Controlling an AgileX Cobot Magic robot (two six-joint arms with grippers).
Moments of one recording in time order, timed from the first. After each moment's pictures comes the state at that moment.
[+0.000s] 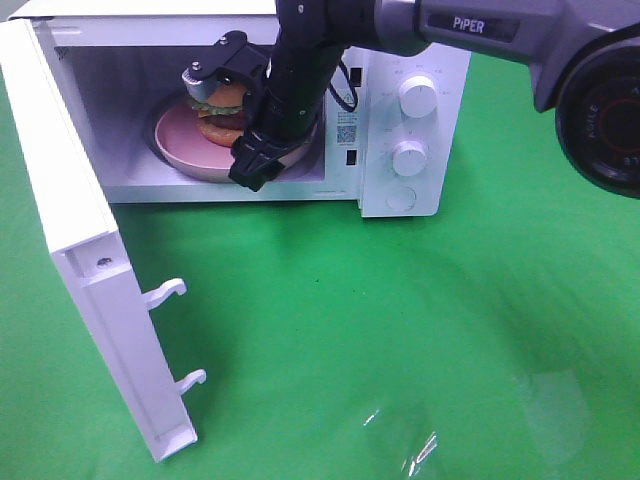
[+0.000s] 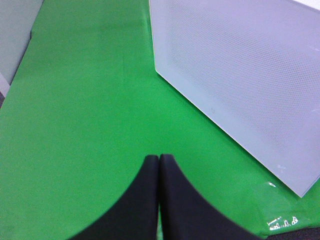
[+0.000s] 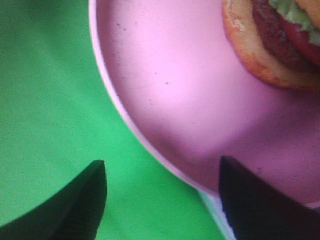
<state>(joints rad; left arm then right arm) -0.04 0.00 -0.50 -0.05 1.05 0.12 0.63 2.40 -2.10 0.00 0.83 -0.51</state>
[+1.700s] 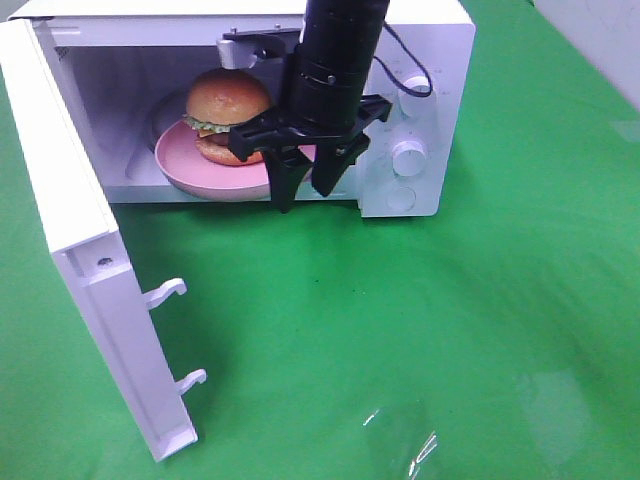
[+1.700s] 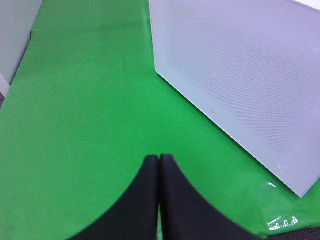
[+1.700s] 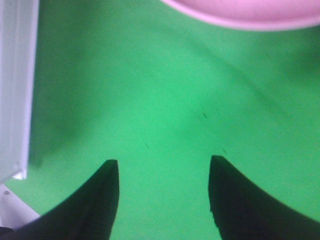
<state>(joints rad) -0.04 0.00 -0.50 -0.05 1.05 0.12 0.63 2.14 -1.88 0.10 1.21 -0.09</state>
